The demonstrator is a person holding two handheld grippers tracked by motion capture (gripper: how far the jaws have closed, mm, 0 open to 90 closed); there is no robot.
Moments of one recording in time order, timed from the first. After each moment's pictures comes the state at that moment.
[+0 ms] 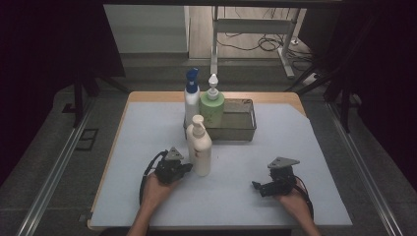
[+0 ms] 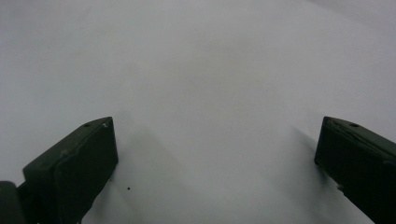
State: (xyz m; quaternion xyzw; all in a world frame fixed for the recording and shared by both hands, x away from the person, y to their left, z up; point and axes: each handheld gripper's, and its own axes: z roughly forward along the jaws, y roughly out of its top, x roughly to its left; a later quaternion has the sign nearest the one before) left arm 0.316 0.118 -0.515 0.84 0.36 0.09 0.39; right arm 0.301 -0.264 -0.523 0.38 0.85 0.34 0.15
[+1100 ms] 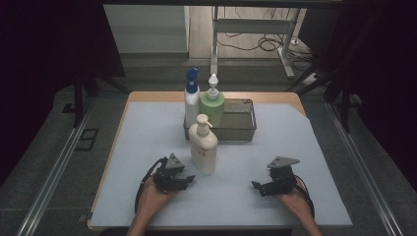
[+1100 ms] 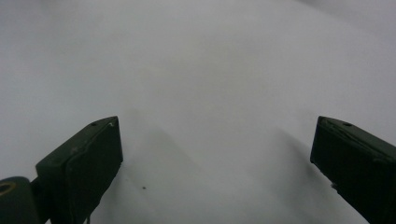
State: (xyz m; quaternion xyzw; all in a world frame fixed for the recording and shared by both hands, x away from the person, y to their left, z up) left arm 0.291 0.121 -0.516 0.85 0.37 0.11 0.36; right arm 0.298 -0.261 -0.514 0.38 0.85 0.34 0.15
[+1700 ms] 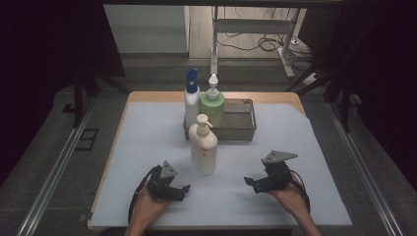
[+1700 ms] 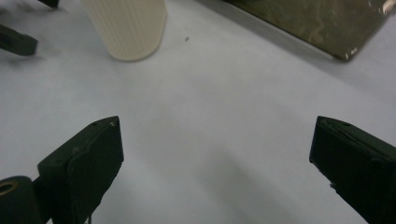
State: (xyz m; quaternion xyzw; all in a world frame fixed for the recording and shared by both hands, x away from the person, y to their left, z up) left arm 0.269 0.133 -0.522 0.84 0.39 0.14 0.34; right arm 0.296 -0.234 -0.475 0.35 0.84 0.38 0.13
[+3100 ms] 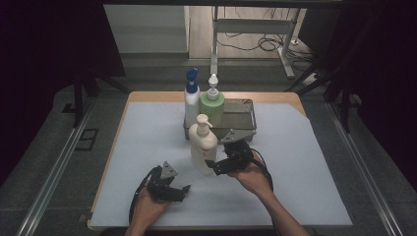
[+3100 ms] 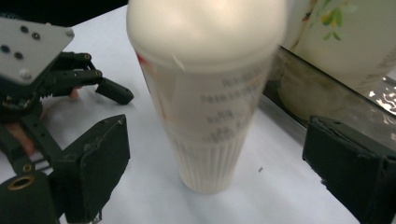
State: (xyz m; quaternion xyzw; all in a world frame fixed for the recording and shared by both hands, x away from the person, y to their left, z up) left arm 0.268 0.132 -0.523 0.85 0.39 0.14 0.34; right arm 0.325 -0.120 -0.422 0.30 0.85 0.42 0.12
